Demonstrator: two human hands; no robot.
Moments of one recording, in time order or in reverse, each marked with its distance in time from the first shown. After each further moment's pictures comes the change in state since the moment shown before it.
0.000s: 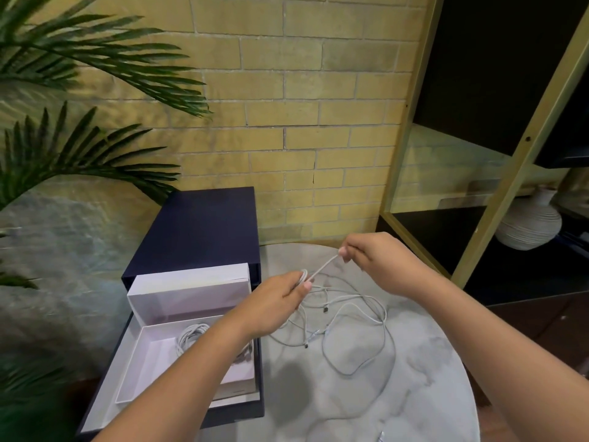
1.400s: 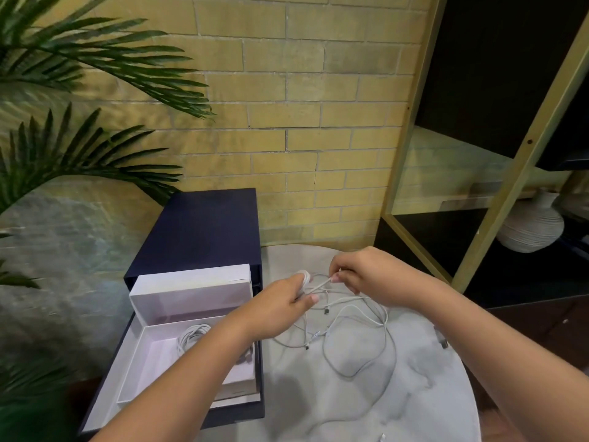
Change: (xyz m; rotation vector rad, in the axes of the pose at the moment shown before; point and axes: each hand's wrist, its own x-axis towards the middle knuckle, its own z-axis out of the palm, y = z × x) left_hand 0.001 0.004 0.001 0.096 -0.081 0.001; right_hand -0.002 -0.010 0.007 -0.104 -0.264 -0.086
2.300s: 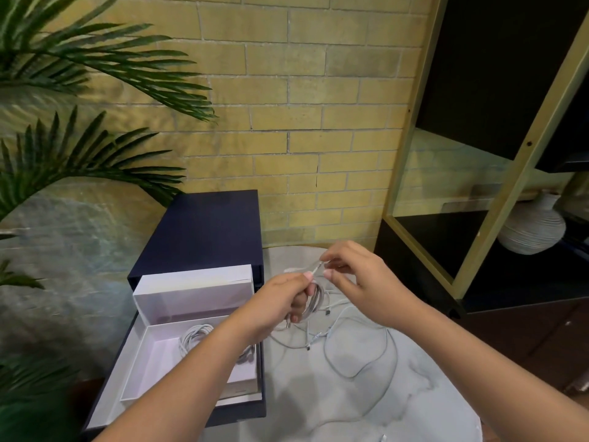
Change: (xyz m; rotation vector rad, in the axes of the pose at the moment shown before) left_hand -0.008 0.016 0.002 -0.847 0.062 -0.131; right_hand -0.009 -0.009 0.031 0.324 0.401 -0.141
